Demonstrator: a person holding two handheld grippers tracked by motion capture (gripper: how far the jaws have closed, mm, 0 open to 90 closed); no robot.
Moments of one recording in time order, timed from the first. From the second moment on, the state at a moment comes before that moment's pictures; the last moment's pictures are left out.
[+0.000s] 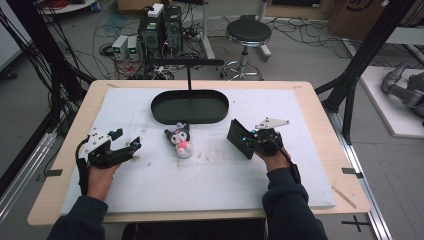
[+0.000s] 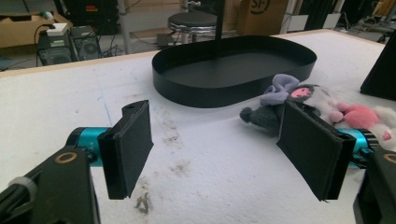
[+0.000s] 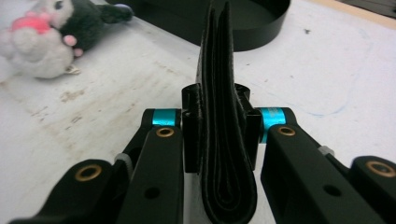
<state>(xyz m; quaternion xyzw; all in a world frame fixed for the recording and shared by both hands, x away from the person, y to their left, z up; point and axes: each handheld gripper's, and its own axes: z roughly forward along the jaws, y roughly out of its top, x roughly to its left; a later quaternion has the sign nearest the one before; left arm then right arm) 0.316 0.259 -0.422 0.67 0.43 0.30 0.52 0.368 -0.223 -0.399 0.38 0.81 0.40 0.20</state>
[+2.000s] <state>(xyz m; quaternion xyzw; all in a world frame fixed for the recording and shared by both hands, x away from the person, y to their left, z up) 0.317 0.267 -0.421 0.66 0.43 0.31 0.53 0.509 -0.082 -0.386 0.36 0.81 0.34 0.31</state>
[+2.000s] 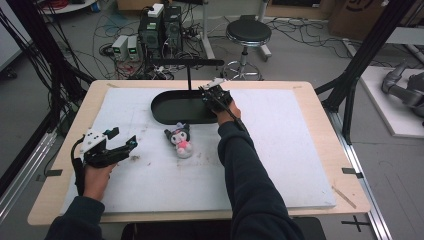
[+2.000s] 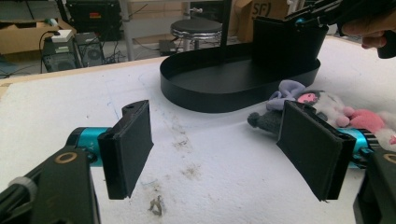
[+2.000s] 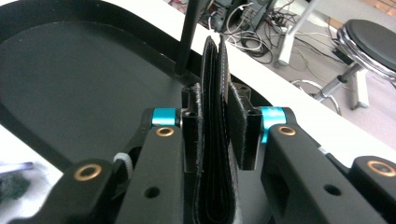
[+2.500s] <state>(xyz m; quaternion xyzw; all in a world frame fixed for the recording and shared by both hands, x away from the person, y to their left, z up) 0.317 0.266 -0.422 0.66 0.43 0.31 0.53 0.508 -0.085 -0.376 0.38 0.77 0.43 0.26</state>
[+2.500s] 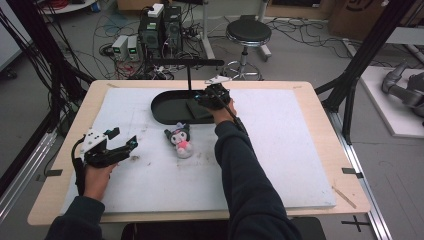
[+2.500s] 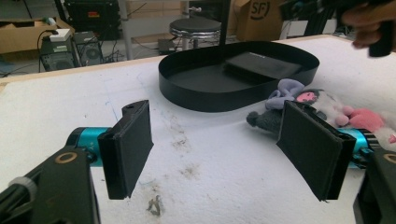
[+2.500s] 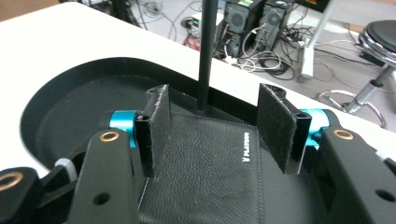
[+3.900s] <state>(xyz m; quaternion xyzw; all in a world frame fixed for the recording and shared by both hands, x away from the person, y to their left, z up) 0.319 0.219 -0.385 0.66 0.45 0.28 0.54 0.372 -0.285 -0.394 0.38 0.80 0.39 0.26</state>
